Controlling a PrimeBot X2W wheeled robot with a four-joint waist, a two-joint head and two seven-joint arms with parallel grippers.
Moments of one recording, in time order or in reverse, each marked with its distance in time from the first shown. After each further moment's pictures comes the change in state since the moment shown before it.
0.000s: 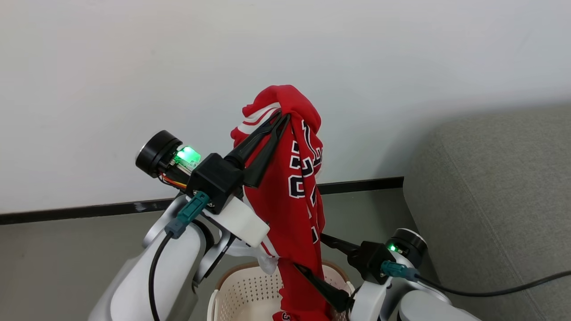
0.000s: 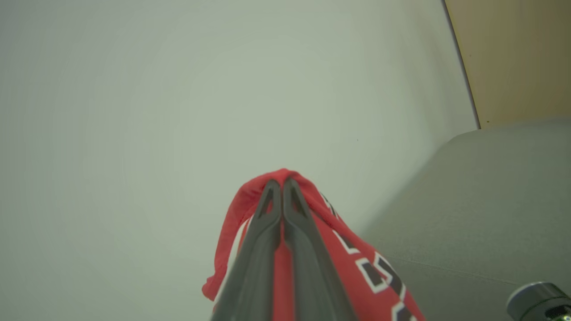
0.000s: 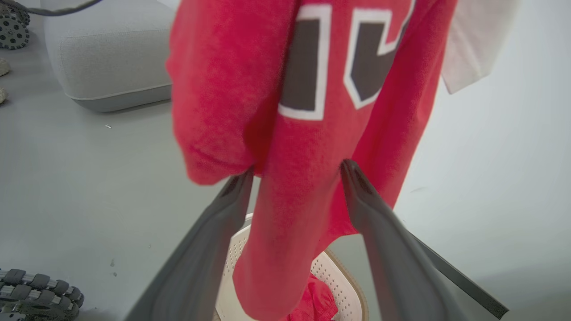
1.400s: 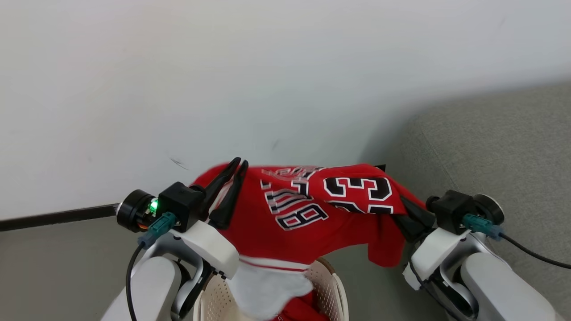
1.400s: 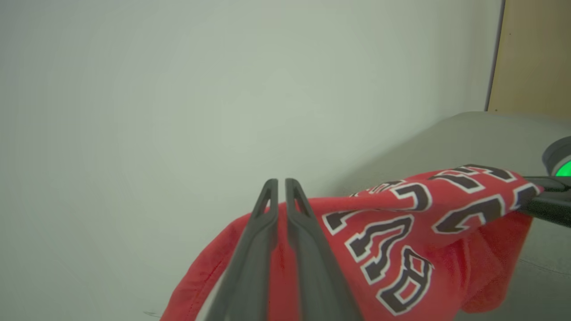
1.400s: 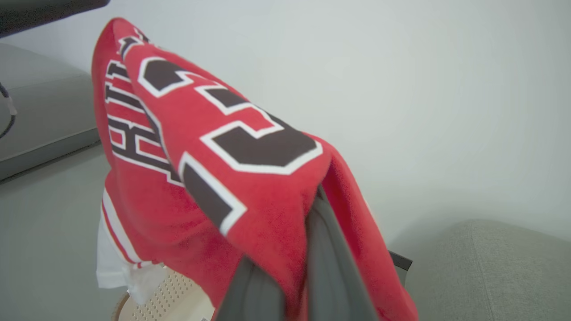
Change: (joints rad) left arm 0.150 0.020 0.070 0.123 -0.136 0.017 0.020; right arm 0.032 -0.059 -0.333 -0.032 -0.004 0.000 -0.001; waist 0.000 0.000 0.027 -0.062
